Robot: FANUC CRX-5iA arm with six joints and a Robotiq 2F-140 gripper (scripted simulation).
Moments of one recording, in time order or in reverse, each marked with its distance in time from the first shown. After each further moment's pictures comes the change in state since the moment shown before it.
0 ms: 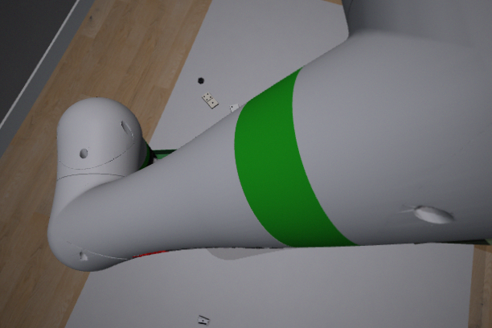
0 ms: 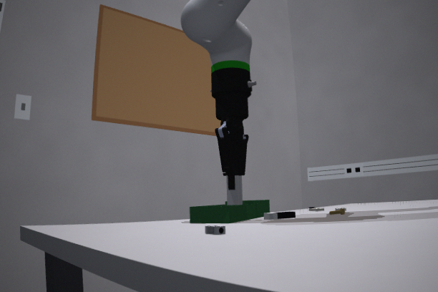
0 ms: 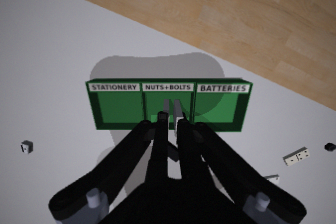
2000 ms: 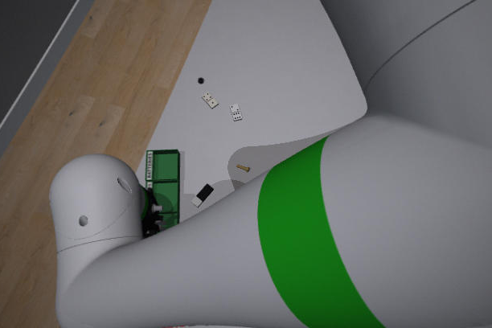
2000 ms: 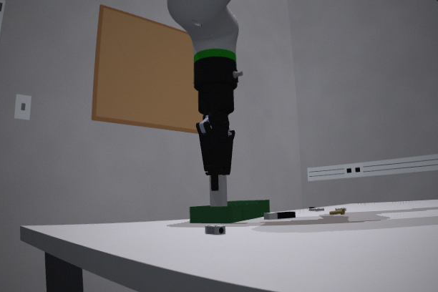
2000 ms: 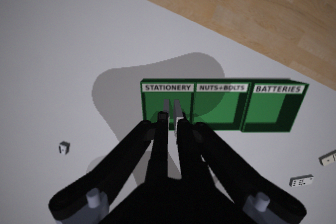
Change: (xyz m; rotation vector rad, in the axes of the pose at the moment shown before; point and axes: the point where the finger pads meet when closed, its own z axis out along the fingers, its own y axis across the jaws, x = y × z) arm -0.004 -0.084 0.003 0.000 0.000 0.000
